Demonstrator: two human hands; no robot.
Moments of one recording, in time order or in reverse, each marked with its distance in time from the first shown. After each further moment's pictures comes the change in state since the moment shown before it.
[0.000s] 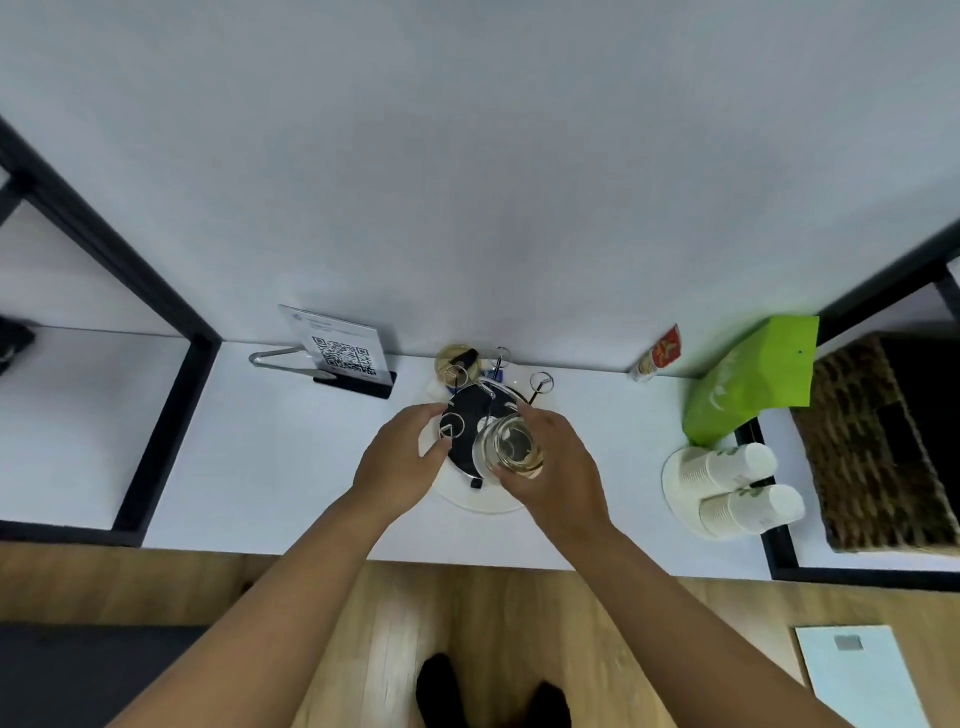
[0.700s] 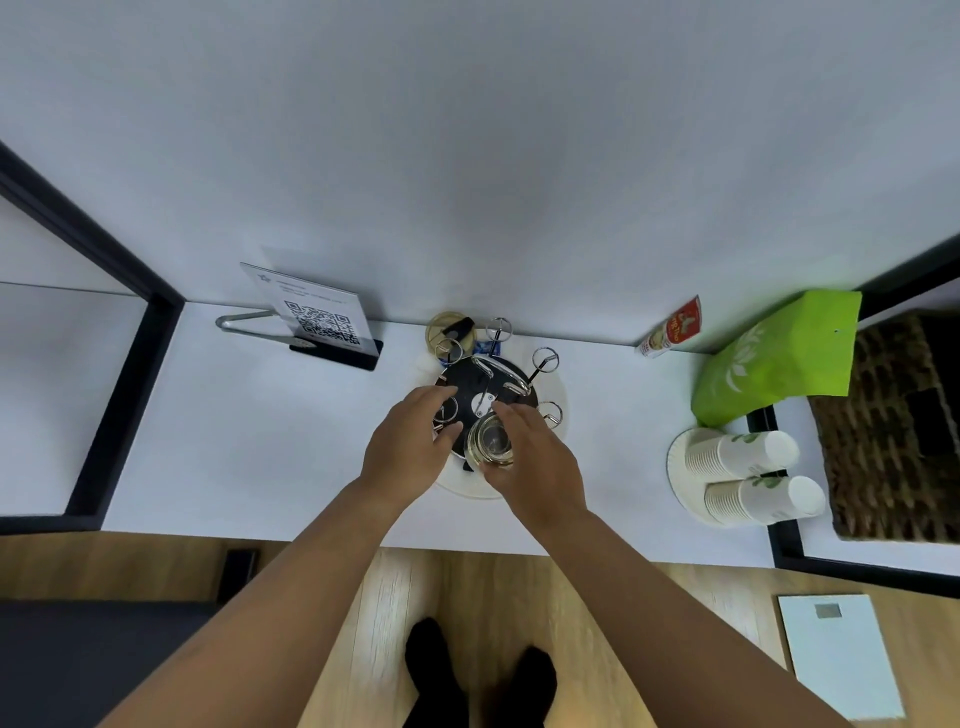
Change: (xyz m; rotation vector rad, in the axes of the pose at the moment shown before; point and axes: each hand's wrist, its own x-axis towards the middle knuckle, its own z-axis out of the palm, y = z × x) left_hand 0.037 -0.026 0.048 0.122 -0.010 0.023; right_hand 0.025 0.035 0.053 -0.276 -0.120 -0.010
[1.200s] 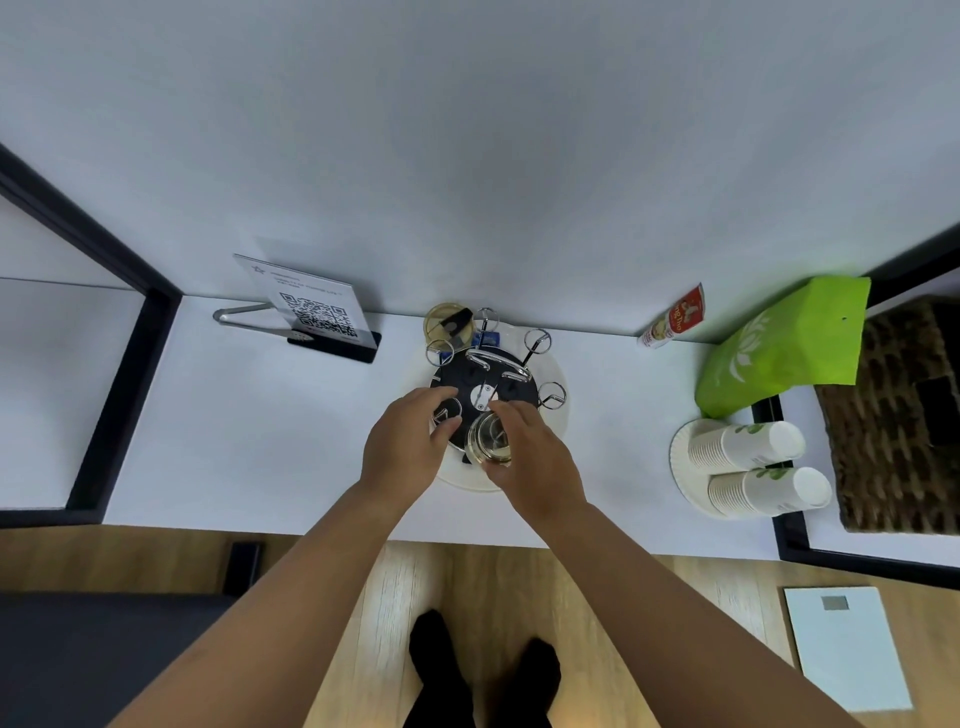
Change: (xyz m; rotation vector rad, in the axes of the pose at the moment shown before) left_hand -0.008 0.002 0.009 -0.012 0.088 -0.012; right_hand 0.002 0.011 0.009 0.012 -0.073 -0.026
